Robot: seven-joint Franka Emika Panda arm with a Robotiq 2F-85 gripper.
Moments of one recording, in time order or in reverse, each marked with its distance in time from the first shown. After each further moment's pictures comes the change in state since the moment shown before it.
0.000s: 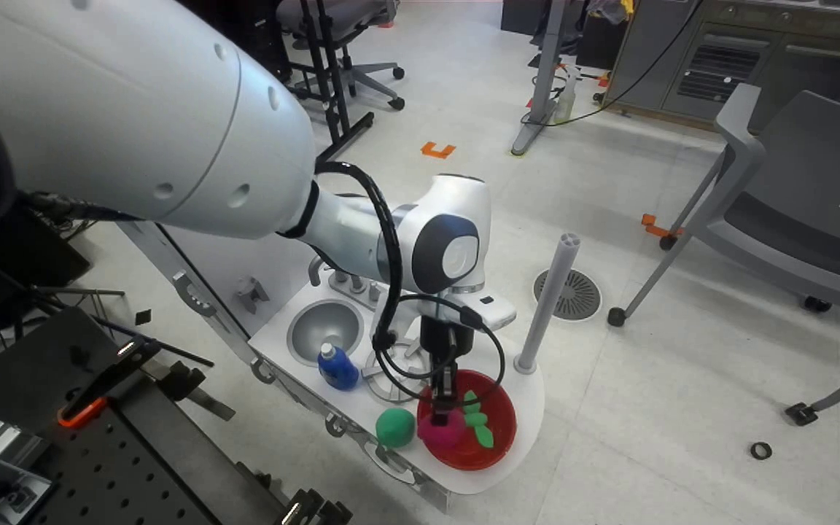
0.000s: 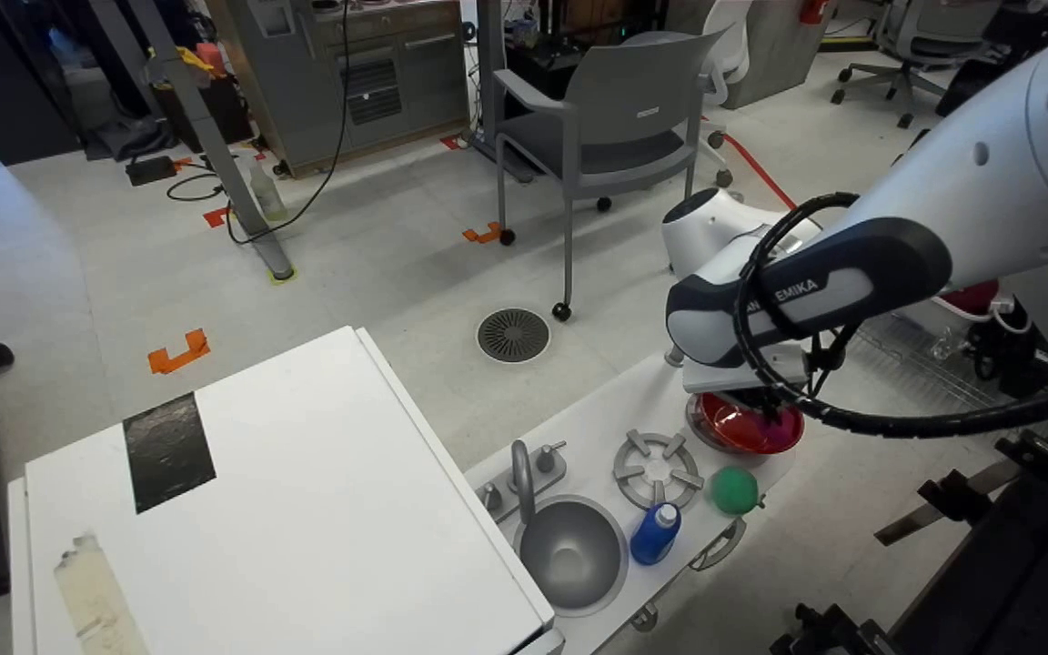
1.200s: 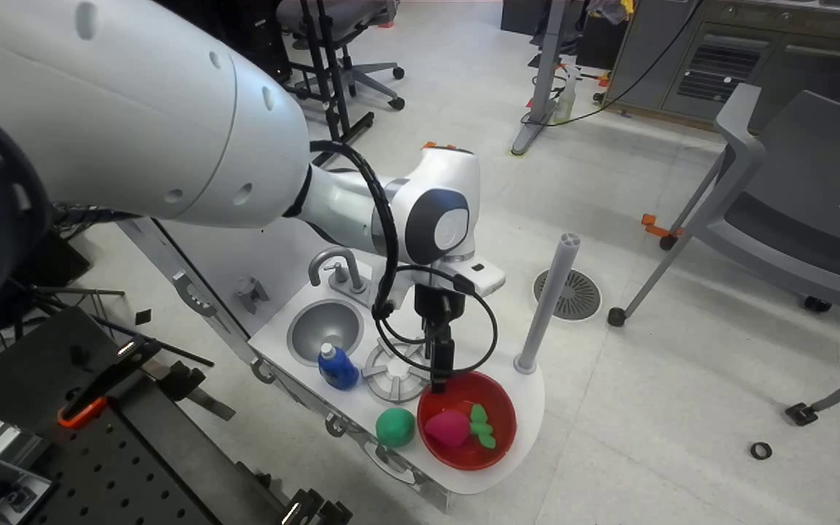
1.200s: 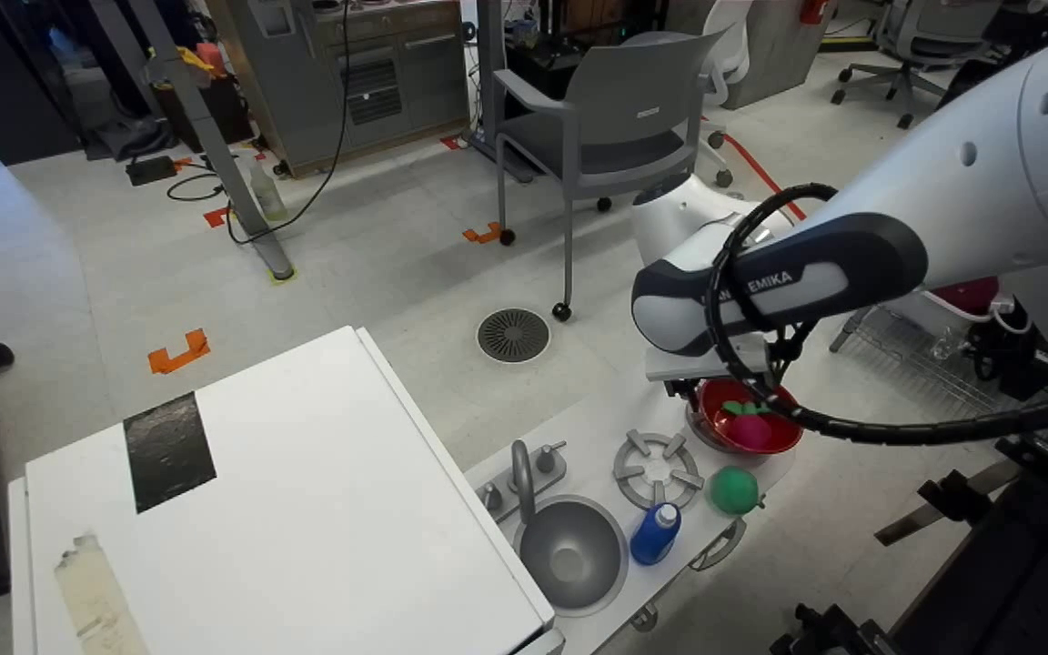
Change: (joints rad) arm -0.008 0.037 0.070 0.141 0.003 -0.010 -0.040
